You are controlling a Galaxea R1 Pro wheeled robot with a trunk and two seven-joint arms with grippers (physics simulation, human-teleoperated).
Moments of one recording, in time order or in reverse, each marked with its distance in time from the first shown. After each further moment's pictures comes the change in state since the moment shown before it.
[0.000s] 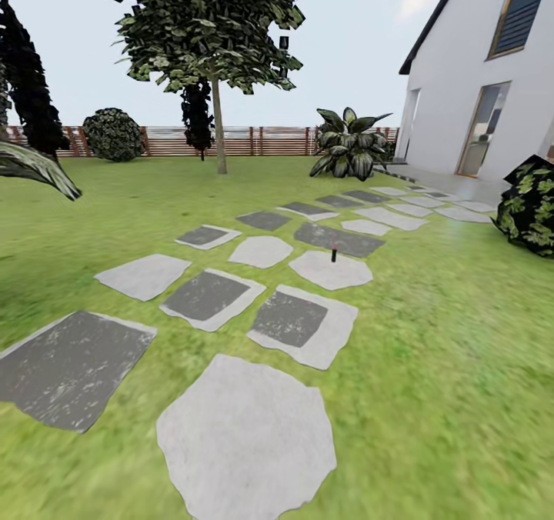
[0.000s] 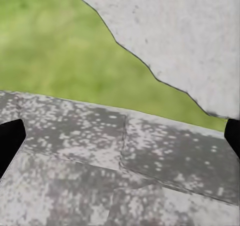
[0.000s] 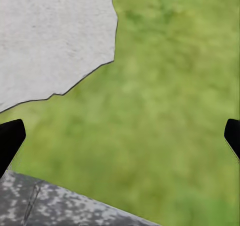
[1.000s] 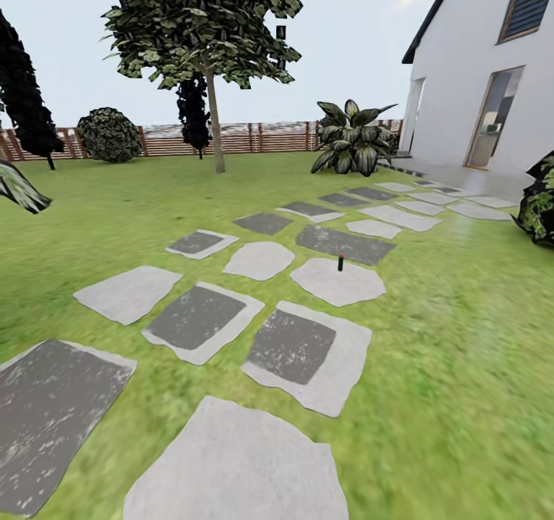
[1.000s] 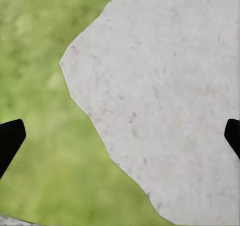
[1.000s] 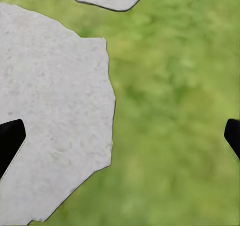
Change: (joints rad) left arm 0.000 0.011 0.008 -0.001 0.003 -0.005 0.000; right arm 0.000 0.000 -0.005 -0.011 -0.003 0.000 0.001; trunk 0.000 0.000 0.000
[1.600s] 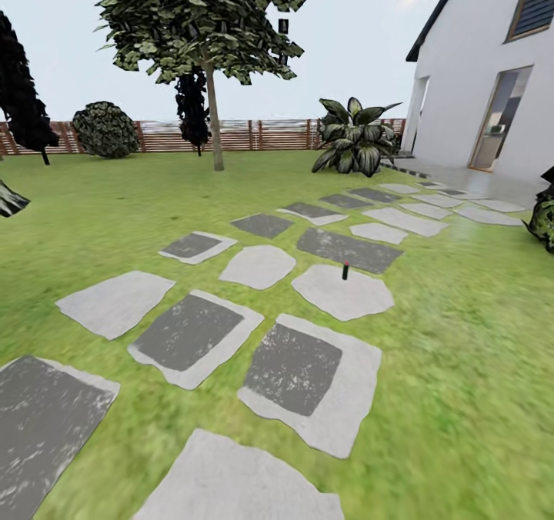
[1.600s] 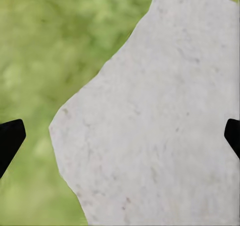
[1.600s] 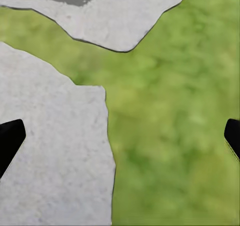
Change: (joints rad) left arm 0.000 -0.003 0.062 0.000 -0.008 -0.013 -0.003; right arm 0.000 0.000 0.001 0.005 0.003 0.001 0.001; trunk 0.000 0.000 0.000
